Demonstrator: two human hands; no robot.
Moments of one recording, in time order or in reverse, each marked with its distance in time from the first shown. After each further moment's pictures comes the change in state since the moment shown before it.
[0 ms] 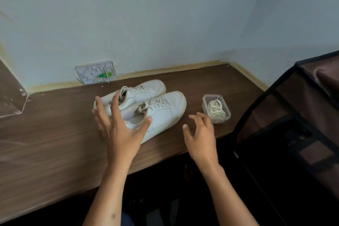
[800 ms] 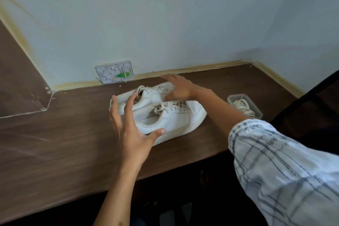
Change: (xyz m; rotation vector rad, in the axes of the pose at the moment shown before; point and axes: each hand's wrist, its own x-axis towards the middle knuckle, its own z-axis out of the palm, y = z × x) left_hand 0.006 -0.015 -0.012 -0.012 -0.041 0.064; right_hand 0.175 -0.082 0.052 -0.301 -0.672 -0.424
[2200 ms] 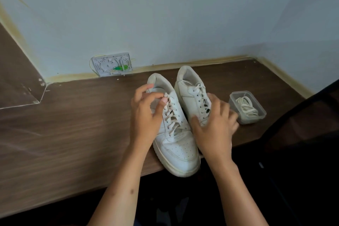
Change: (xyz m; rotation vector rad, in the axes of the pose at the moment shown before) left_hand 0.036 0.005 0.043 -0.101 -0.024 0.120; right_hand -0.151 -0.030 0.066 0.128 0.750 0.447
